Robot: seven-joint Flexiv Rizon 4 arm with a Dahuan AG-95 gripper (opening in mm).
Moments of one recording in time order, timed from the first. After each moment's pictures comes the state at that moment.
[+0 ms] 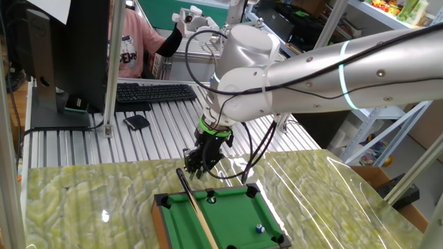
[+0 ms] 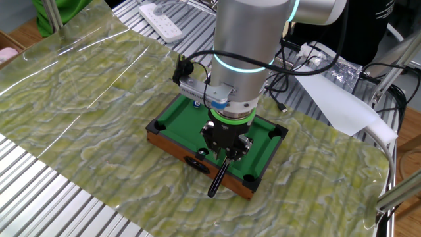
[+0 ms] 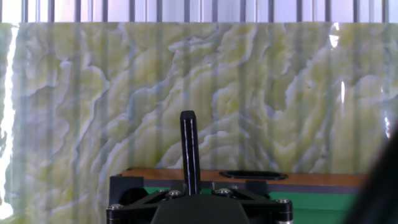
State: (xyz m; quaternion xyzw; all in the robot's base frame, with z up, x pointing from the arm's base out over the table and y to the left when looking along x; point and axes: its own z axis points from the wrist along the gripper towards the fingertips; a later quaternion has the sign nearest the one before) arm 0.548 0.133 0.128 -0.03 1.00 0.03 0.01
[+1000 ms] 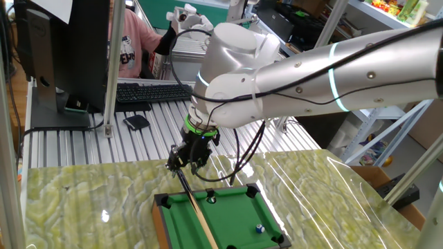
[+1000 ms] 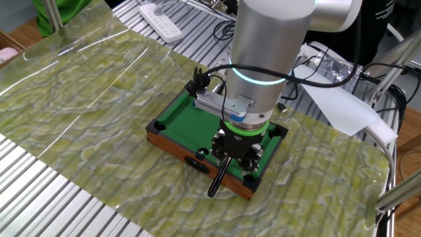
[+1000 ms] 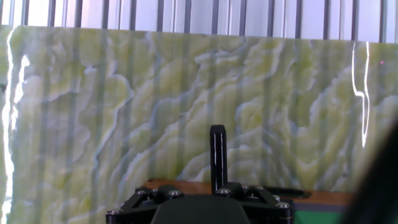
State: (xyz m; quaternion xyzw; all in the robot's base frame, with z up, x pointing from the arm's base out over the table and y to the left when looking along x) arm 0.566 0.164 0.126 -0.04 1.00 0.02 0.03
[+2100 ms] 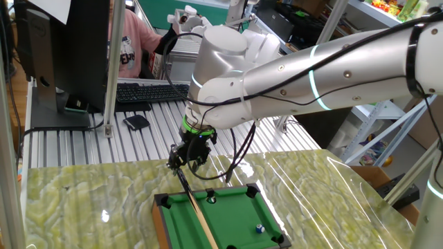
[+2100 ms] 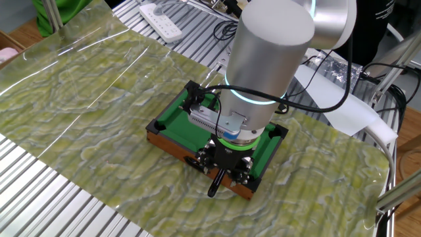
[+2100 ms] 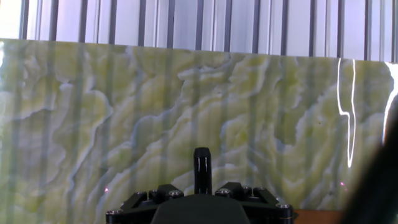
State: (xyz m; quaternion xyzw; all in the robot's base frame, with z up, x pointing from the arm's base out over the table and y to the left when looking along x) arm 0.584 0.150 0.110 -0.04 1.00 -0.01 0.03
